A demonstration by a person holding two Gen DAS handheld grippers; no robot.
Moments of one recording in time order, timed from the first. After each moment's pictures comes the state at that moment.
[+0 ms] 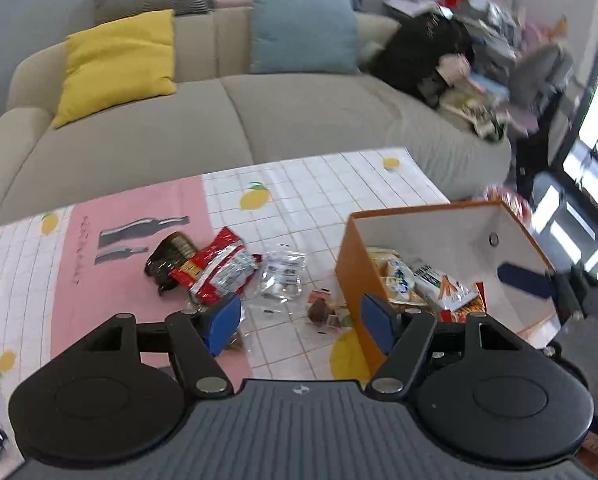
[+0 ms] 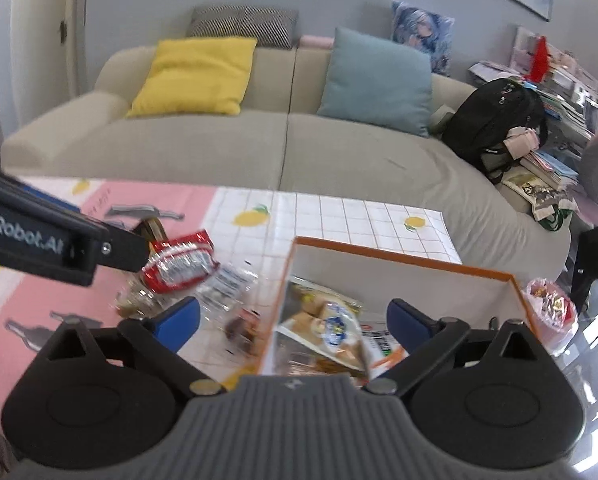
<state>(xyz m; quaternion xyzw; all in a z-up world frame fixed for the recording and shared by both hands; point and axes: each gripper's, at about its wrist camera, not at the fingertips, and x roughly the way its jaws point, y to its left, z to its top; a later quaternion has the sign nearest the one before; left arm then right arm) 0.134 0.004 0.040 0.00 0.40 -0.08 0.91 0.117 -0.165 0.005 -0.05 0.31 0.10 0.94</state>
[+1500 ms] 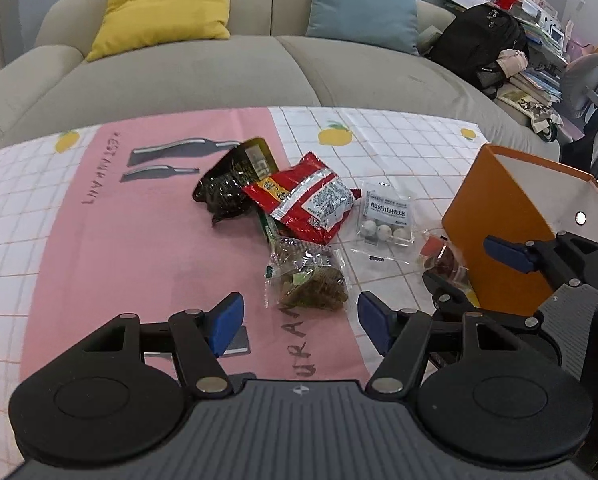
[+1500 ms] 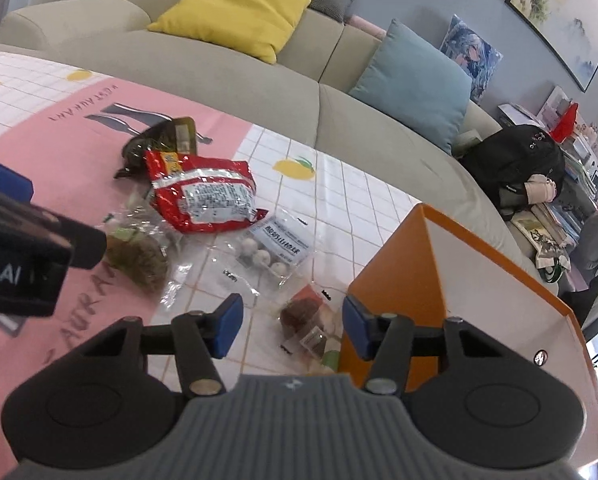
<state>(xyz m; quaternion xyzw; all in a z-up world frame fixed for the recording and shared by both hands) 0.158 0.096 -0.088 -0.04 0.41 -0.05 0.91 0.164 -0.041 -0.120 -0.23 0.32 0.07 0.92</state>
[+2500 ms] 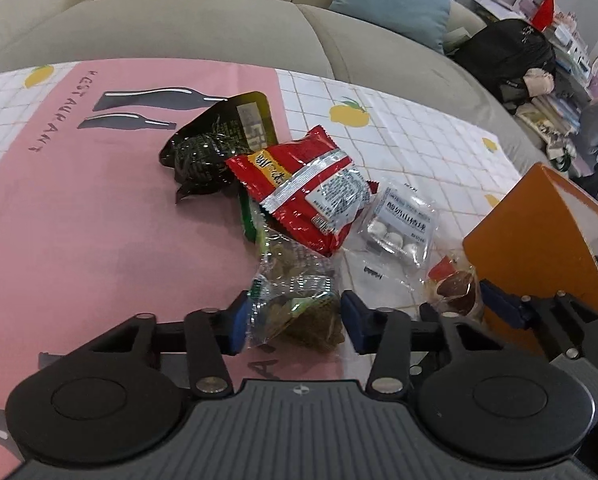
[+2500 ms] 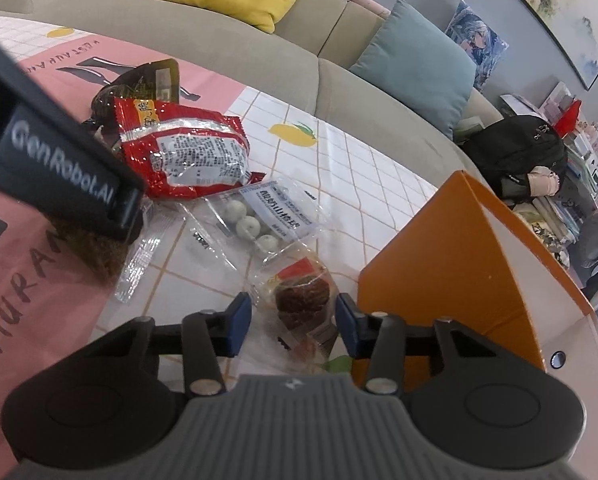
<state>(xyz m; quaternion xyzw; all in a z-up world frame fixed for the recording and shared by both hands) 0.207 0.094 -0.133 -0.12 0.45 -0.04 0.89 0.194 -0.041 -0.158 -0.24 0.34 0.07 0.91</state>
